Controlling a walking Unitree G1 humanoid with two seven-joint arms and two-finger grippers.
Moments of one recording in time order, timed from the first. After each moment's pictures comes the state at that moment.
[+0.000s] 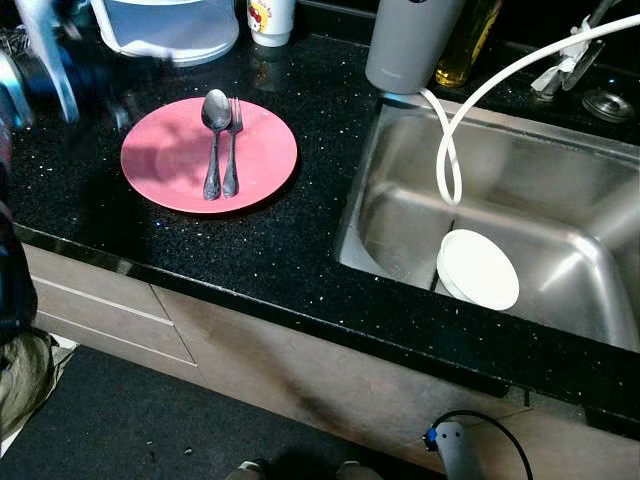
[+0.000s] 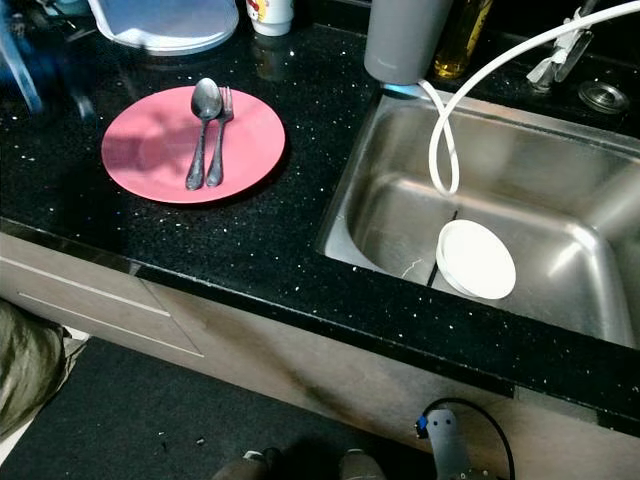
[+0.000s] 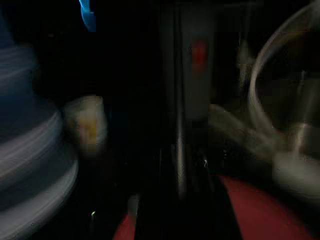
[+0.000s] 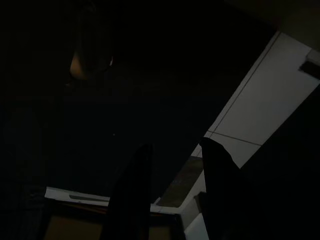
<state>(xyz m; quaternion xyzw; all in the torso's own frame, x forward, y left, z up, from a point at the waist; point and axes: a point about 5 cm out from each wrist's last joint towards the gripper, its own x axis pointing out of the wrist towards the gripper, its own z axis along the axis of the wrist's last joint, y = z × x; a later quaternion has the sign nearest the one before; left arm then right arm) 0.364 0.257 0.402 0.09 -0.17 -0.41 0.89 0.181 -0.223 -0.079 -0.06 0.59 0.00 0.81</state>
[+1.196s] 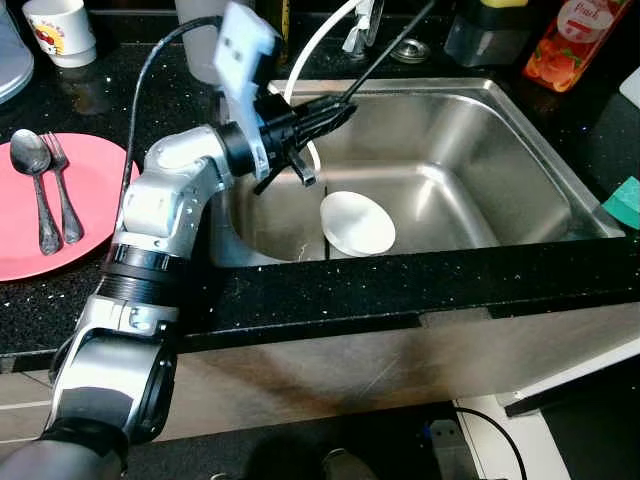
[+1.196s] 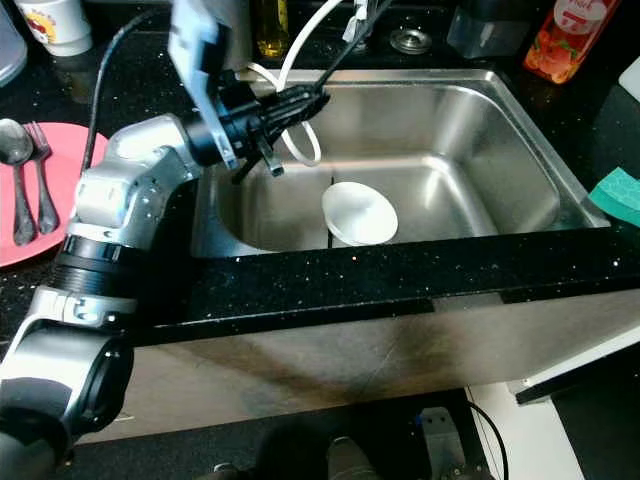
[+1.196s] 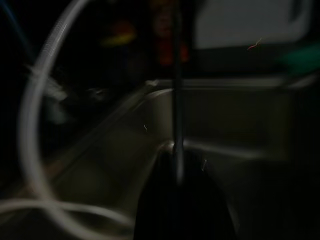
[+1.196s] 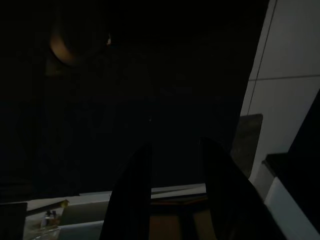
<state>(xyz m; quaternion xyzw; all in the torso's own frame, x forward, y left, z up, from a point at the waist) 0.366 0.093 0.316 0.18 -0.13 -0.44 0.87 0.186 -0.217 -0.078 -0.07 0.59 0.00 0.81</state>
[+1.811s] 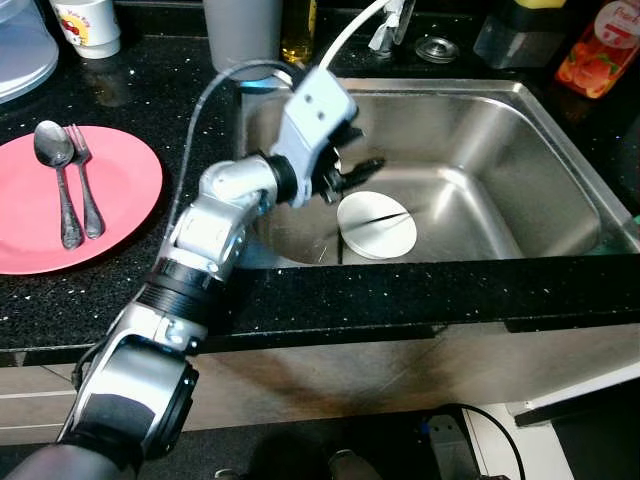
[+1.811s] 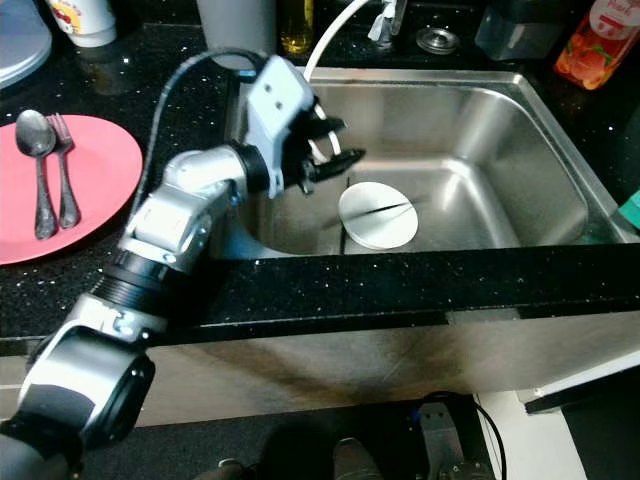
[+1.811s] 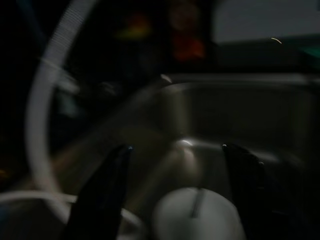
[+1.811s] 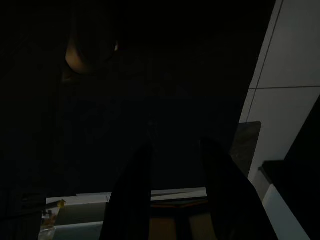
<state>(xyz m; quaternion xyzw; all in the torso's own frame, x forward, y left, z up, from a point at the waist) 0.366 0.067 0.316 0.16 -0.16 -0.42 0.88 0.189 -0.215 -0.077 -0.06 0.58 0.01 0.81</state>
